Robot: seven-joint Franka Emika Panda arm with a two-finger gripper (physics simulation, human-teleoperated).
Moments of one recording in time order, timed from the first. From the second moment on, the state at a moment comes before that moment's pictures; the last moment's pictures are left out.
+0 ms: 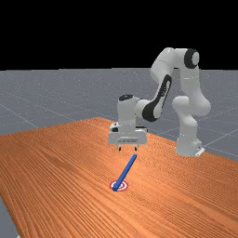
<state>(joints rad) -0.01 0.21 -0.06 -2.26 -0.04 2.38 -0.05</state>
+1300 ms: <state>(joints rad) -0.05 0.50 -0.05 -2.23 0.00 2.63 -0.16</state>
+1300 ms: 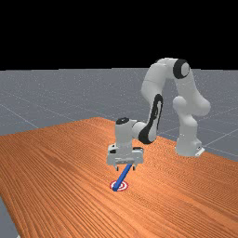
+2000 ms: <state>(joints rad) -0.13 0.62 0.01 -2.10 0.08 2.75 -0.19</state>
